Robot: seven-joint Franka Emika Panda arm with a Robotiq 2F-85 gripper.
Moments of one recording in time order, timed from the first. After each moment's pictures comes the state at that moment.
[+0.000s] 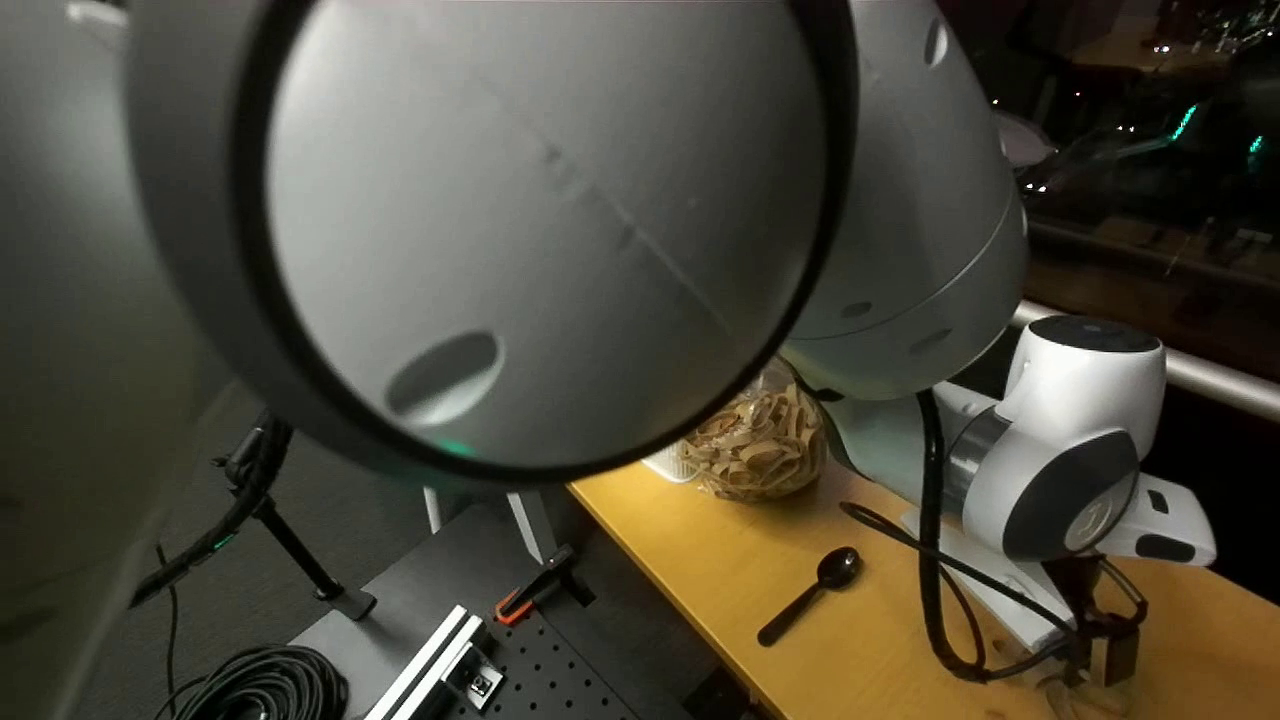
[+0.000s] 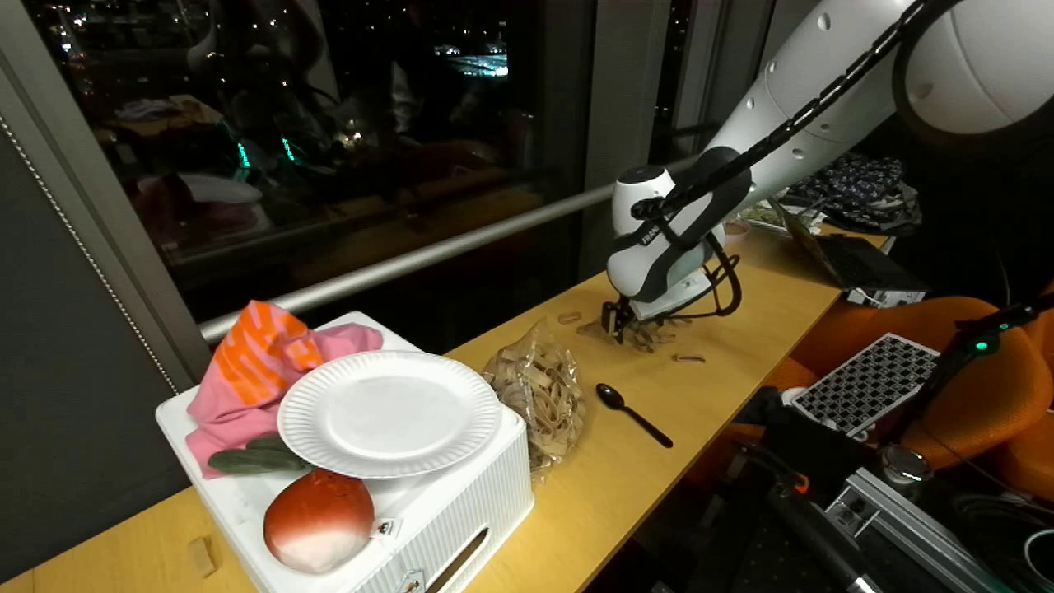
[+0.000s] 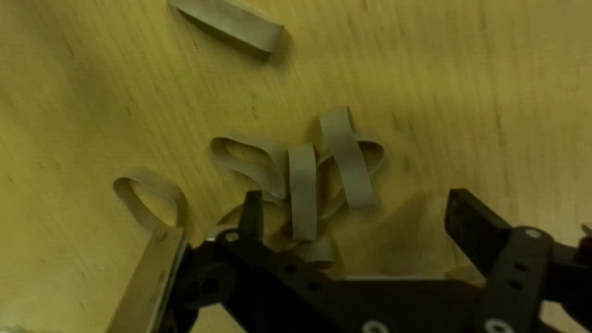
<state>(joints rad) -0.12 0.79 -0.25 -1.76 -0.10 2.59 0.24</state>
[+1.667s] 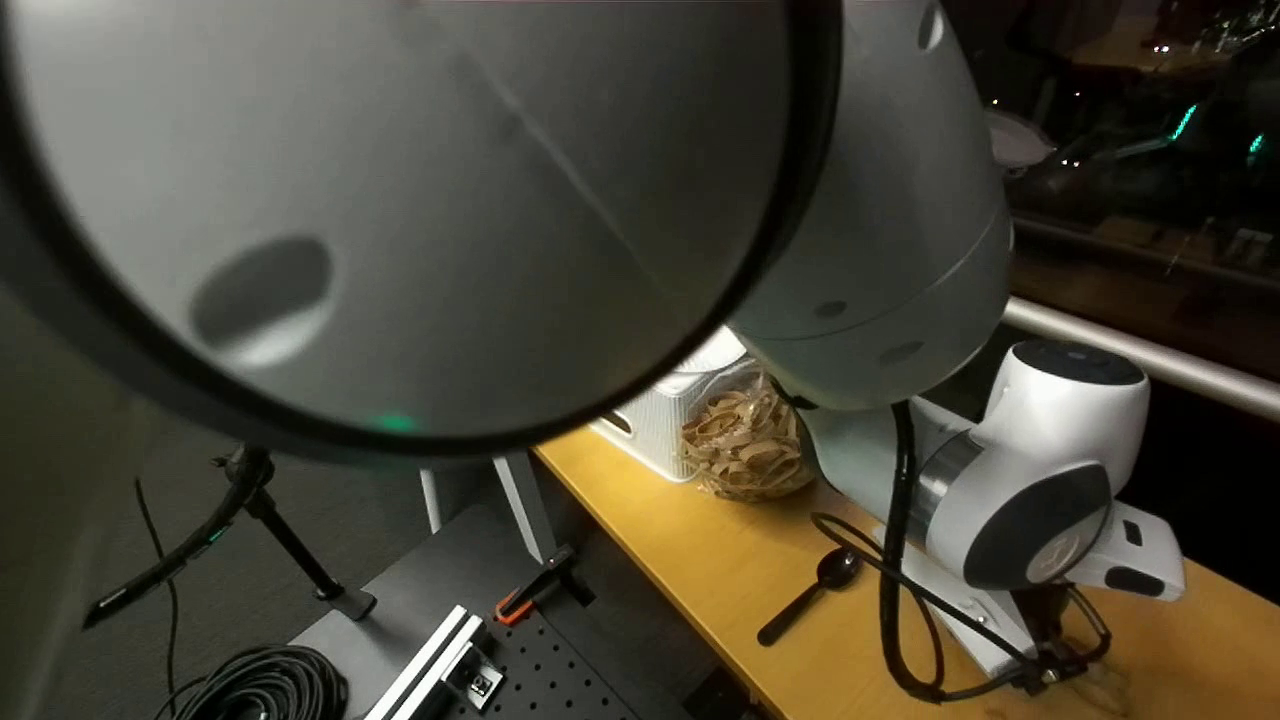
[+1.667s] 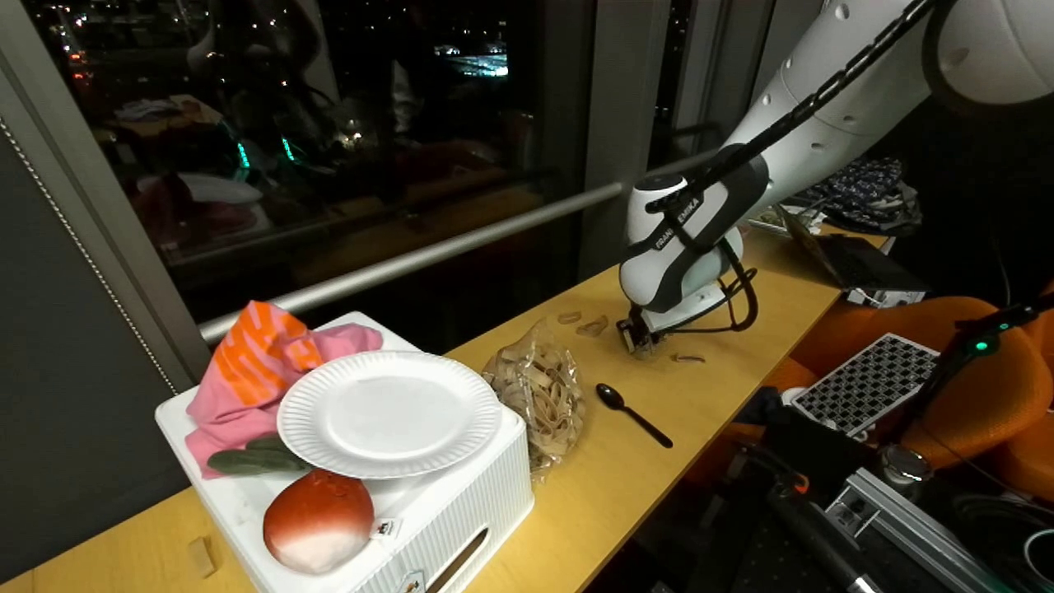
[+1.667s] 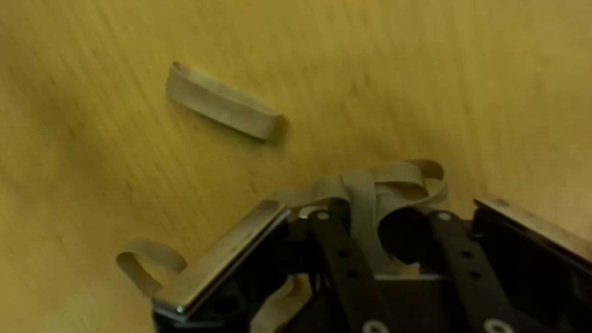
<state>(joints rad) -0.13 0.72 -0.23 -1.90 -0.05 2.64 0.23</state>
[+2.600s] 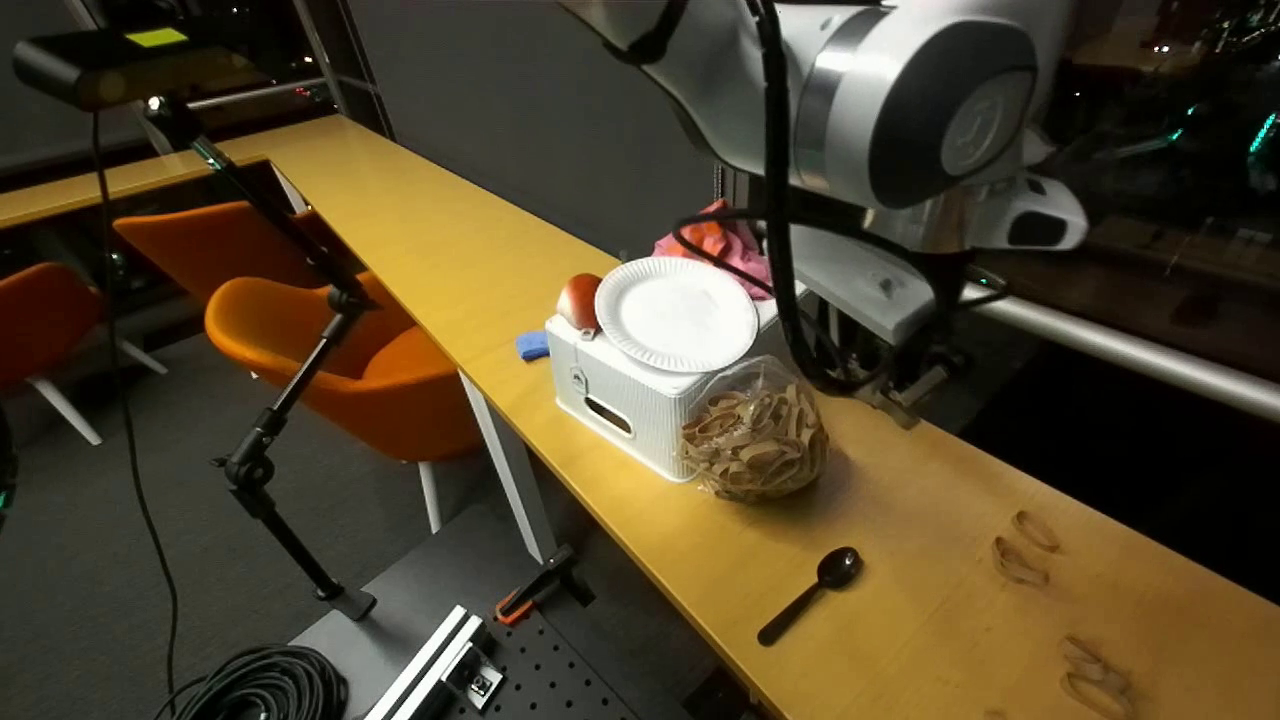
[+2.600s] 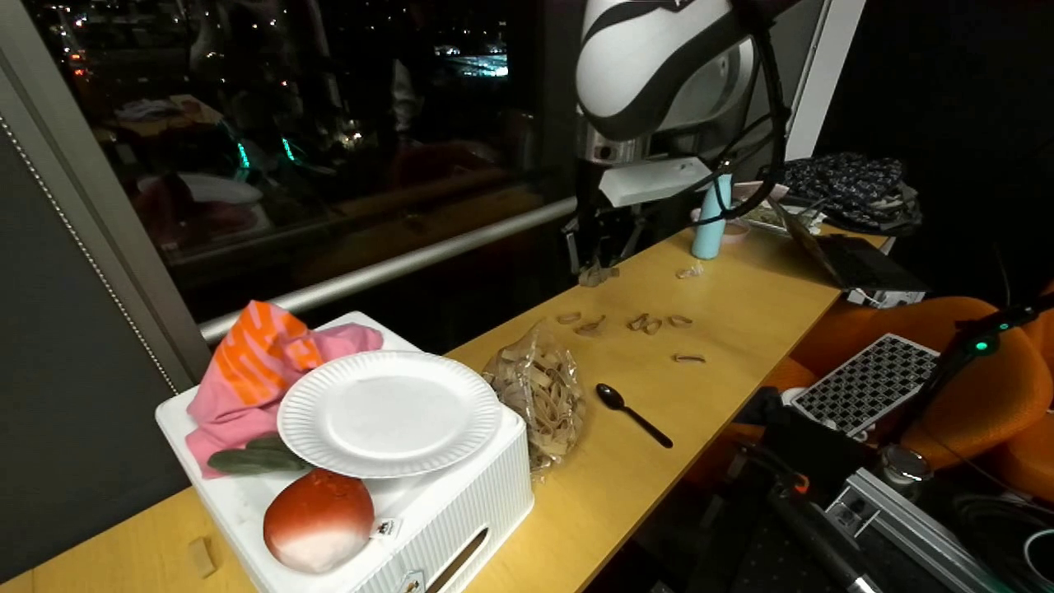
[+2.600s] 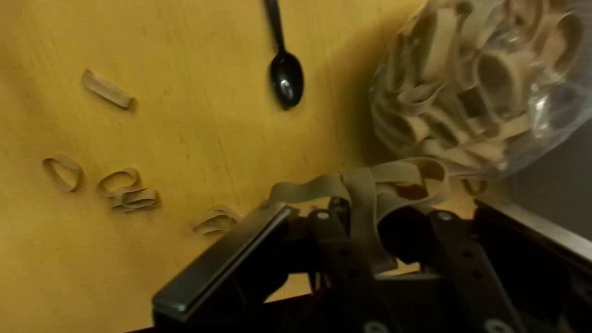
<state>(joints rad) -0.03 0.25 -0.08 -1.95 0.01 2.22 0.20</state>
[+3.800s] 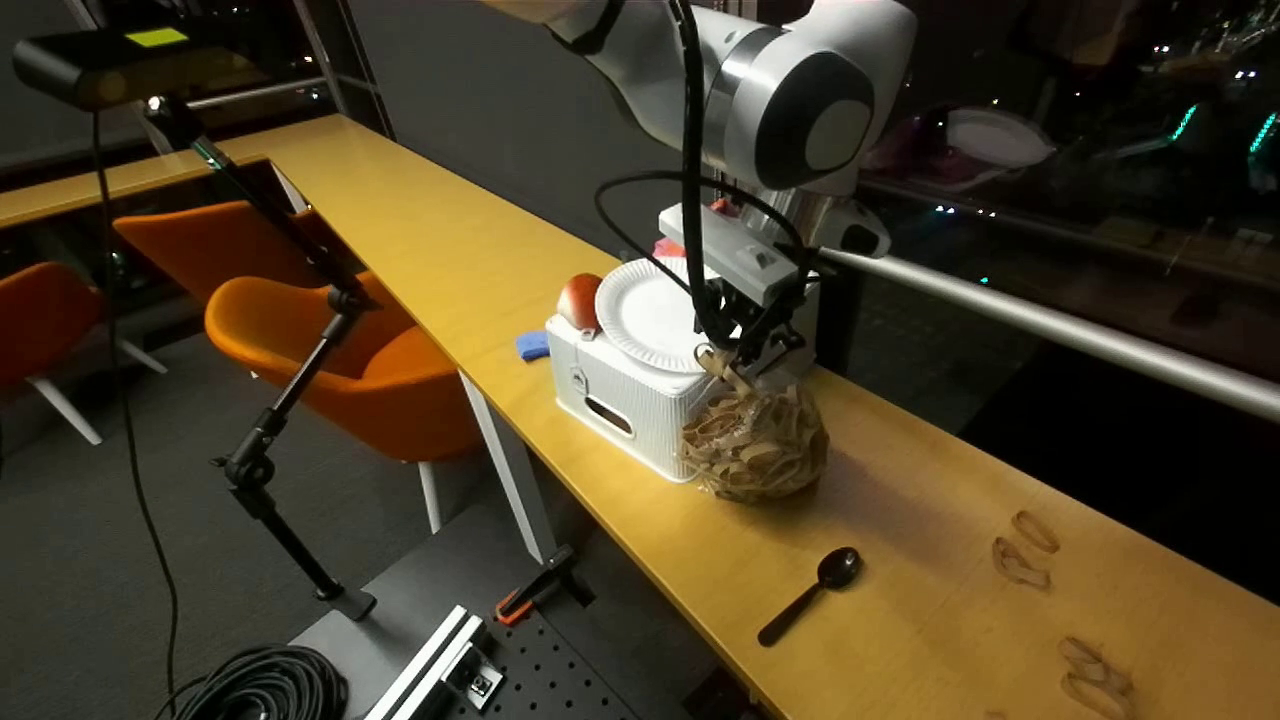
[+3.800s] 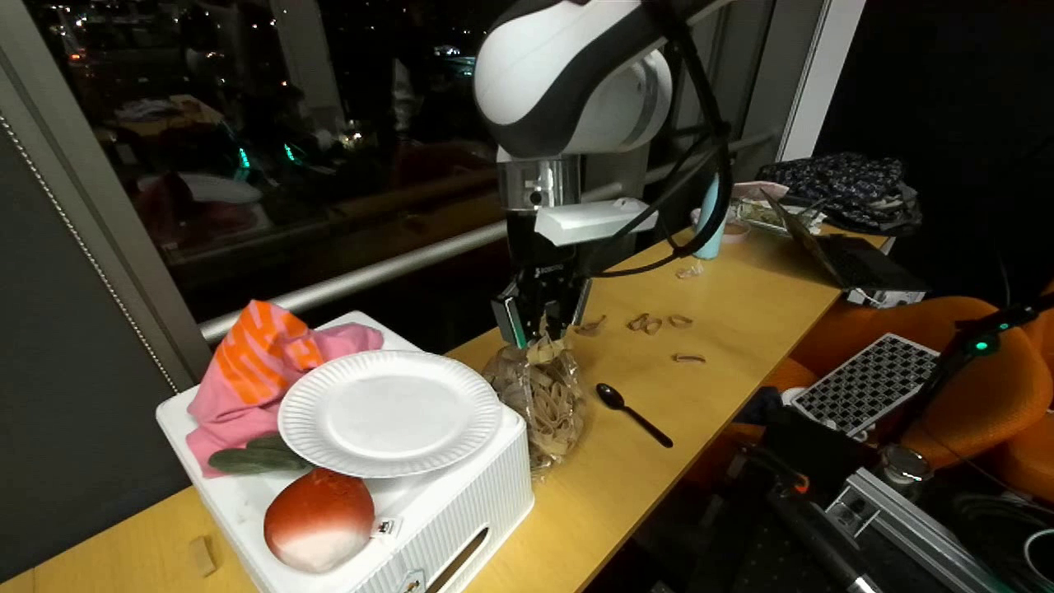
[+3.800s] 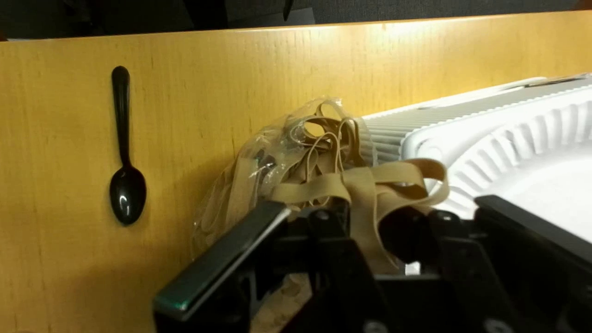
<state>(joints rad) 0.03 0.35 0.04 -1.85 0.18 1.98 0.11</state>
